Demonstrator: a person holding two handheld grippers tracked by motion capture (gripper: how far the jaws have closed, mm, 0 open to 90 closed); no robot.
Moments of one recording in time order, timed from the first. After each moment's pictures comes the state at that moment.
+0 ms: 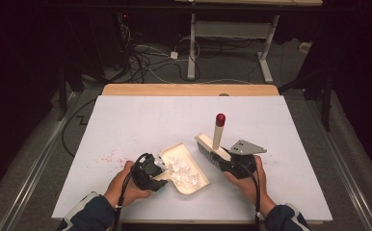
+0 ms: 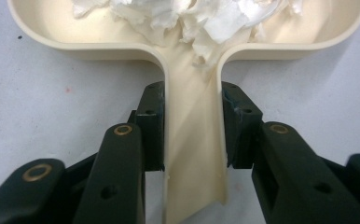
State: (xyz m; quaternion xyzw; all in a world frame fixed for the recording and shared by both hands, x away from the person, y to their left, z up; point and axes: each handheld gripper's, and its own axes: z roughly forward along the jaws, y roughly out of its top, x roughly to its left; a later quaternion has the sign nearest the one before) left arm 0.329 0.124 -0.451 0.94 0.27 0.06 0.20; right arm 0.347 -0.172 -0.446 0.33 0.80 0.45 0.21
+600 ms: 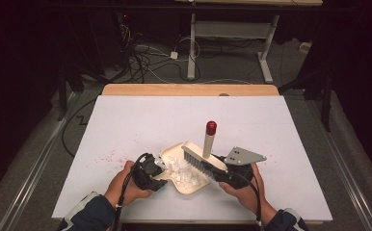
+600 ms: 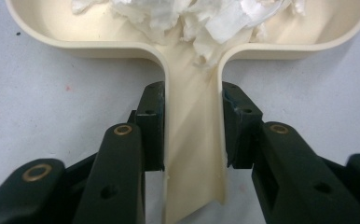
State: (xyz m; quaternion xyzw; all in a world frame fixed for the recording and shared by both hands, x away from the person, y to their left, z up) left arm 0.331 0.125 -0.454 0.94 0.27 0.05 0.20; right arm 0.317 -0.158 -0.425 0.26 0.81 0.49 0.18
